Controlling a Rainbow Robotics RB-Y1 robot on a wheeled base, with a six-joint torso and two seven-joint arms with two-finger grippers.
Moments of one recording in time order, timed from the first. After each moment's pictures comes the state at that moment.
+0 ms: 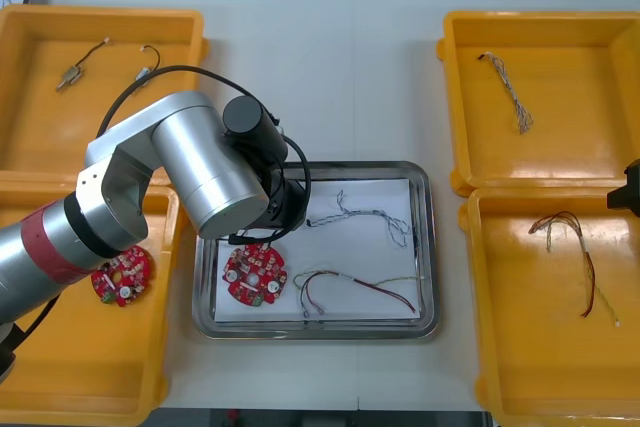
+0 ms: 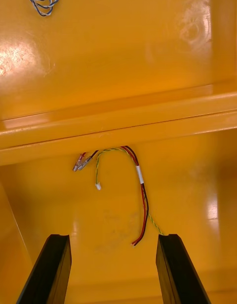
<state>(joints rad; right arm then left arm) -0.17 -0.84 -0.27 -2.13 -0.88 1.81 1.10 -0.70 0.57 -0.75 -1.85 0.58 1.49 -0.63</state>
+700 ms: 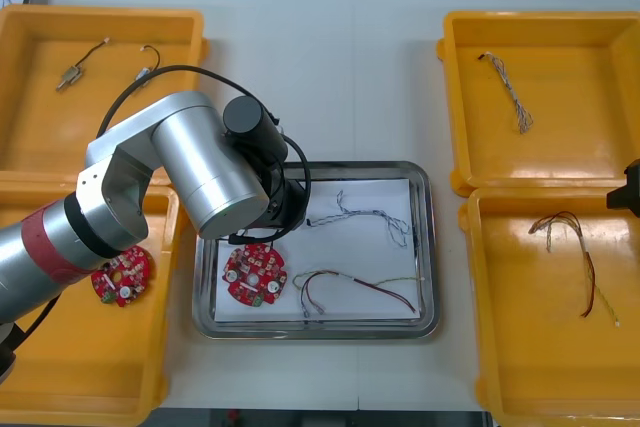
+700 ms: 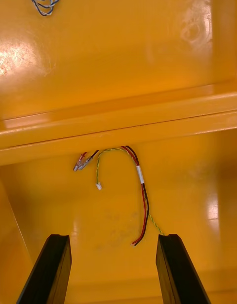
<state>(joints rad) -0.17 -0.84 -0.27 -2.13 -0.88 1.81 1.10 -0.70 0.57 -0.75 -1.85 0.58 1.49 -0.63</state>
